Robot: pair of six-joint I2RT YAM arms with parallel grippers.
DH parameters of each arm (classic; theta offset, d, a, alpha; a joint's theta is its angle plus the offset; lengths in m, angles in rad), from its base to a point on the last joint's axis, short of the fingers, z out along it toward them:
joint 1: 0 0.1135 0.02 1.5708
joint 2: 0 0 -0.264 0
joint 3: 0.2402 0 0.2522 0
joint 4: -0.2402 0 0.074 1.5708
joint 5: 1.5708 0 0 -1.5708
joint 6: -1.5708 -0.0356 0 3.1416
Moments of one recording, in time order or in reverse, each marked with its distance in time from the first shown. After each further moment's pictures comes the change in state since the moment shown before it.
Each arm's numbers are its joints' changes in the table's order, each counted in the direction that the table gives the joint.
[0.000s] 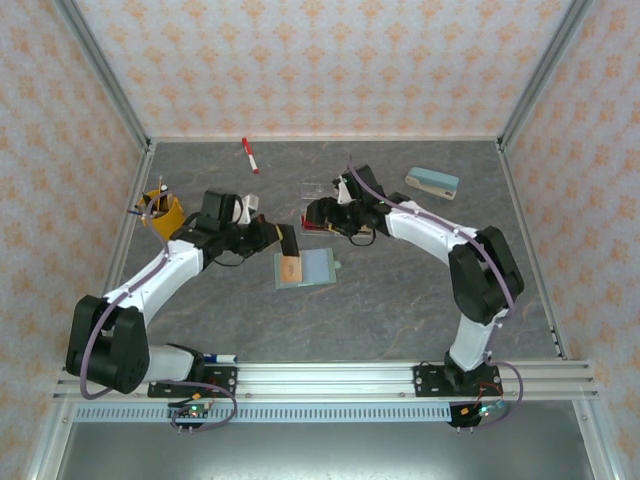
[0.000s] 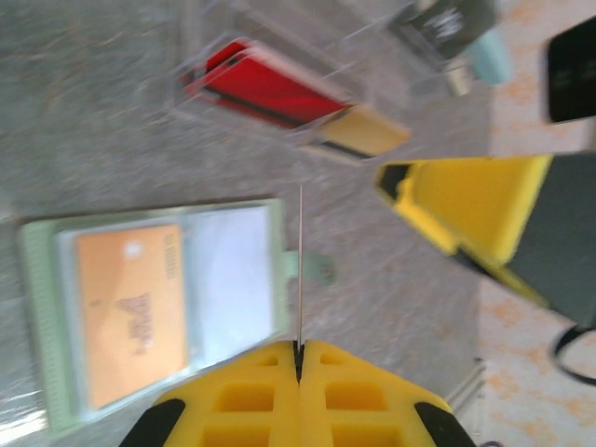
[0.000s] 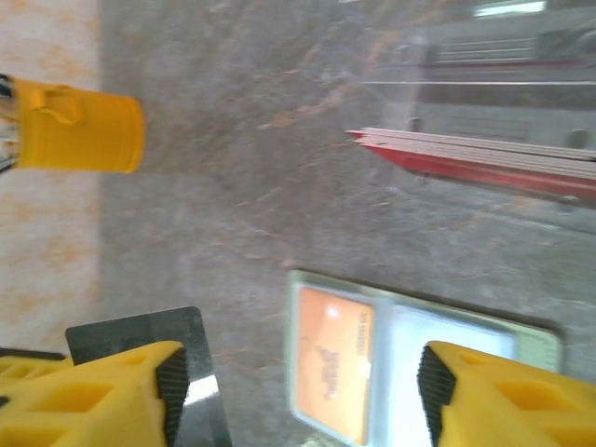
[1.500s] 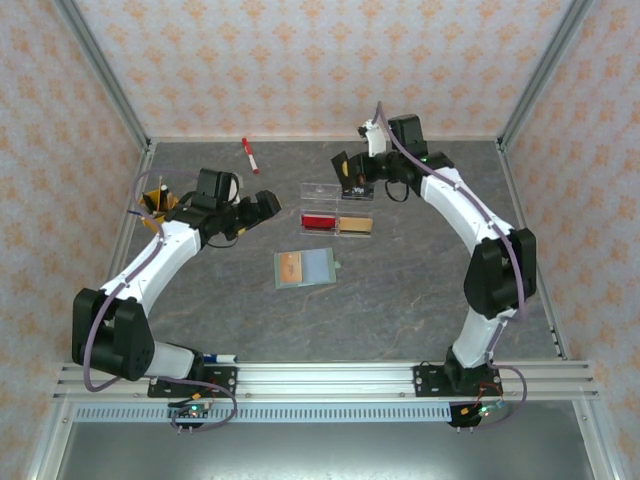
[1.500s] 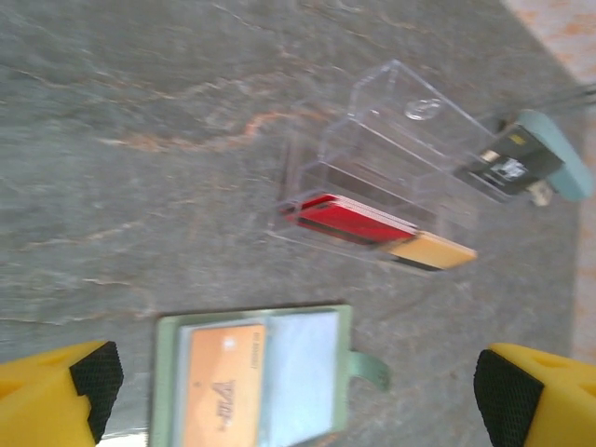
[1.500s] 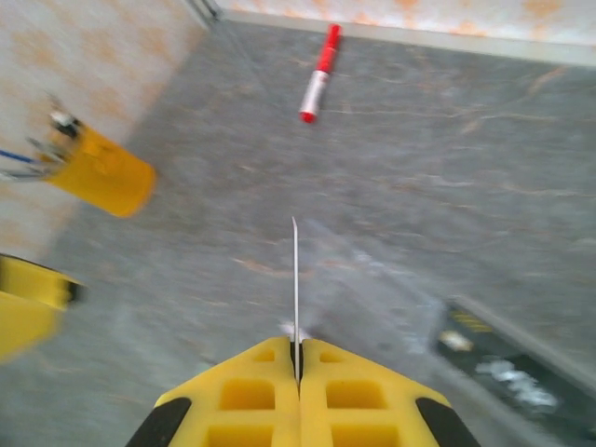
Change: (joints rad) left arm 0.038 -0.064 0.201 -0.211 -0.310 -0.058; right arm -0.240 -0.014 0.321 -0.206 -0.048 0.677
